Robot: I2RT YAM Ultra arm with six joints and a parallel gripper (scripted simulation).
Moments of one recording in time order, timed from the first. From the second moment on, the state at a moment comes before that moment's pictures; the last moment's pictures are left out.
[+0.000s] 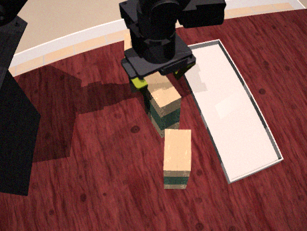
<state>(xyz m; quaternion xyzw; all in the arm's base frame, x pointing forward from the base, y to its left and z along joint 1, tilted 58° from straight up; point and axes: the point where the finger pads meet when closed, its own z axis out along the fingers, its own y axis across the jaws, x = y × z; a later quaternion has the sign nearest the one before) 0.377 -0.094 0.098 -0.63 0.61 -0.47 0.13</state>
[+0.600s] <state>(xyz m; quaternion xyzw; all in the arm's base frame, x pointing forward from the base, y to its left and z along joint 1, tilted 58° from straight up) 0.377 -0.094 0.098 -0.63 0.61 -0.47 0.13</state>
